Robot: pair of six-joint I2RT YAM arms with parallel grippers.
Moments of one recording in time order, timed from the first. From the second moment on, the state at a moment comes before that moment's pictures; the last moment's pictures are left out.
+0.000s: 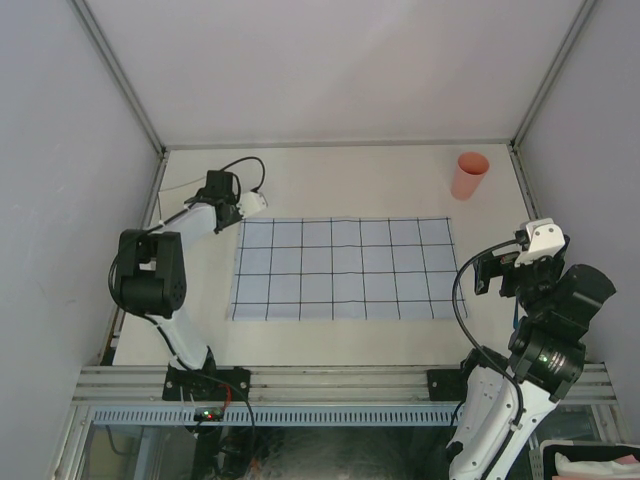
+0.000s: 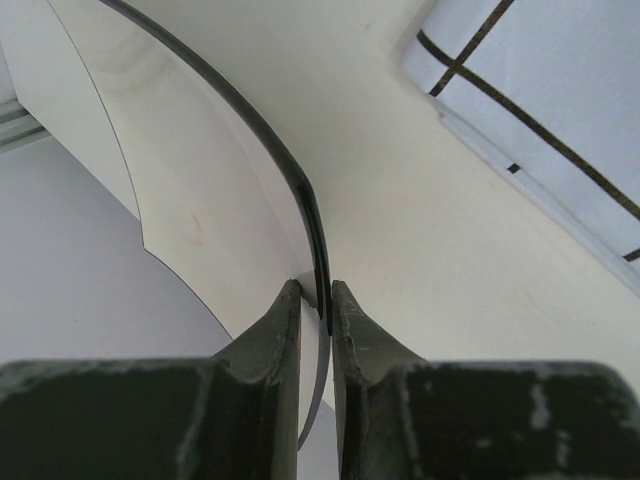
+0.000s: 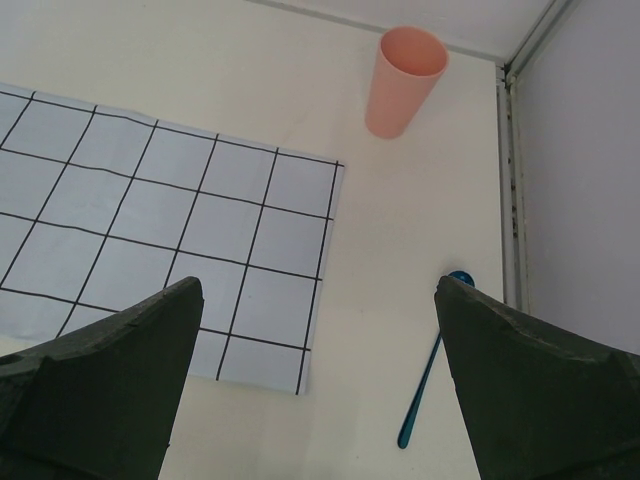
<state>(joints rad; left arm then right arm) -0.10 1.80 1.15 -0.31 -0.21 1.06 -0.58 0.45 1.03 -0.94 -0.68 -0.36</state>
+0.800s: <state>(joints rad) -0.25 1.72 1.15 -0.47 -0.23 0.99 -0.58 0.44 1.02 -0.94 -0.68 -0.37</state>
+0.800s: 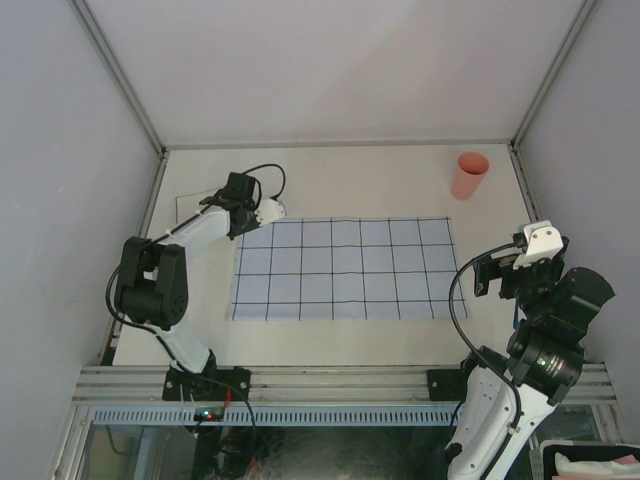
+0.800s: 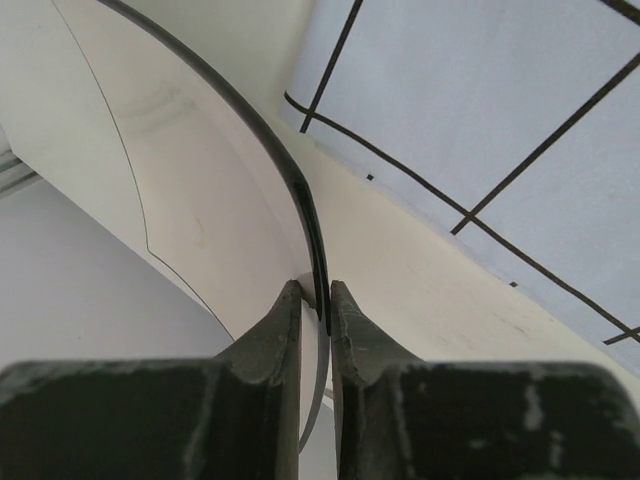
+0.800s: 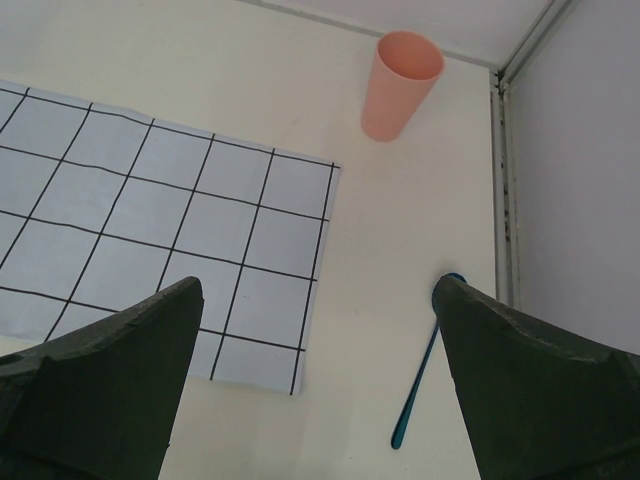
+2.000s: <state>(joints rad) -0.42 1.72 1.30 -0.64 -0.21 0.88 -0.58 0.40 0.99 -0.94 -0.66 -0.40</state>
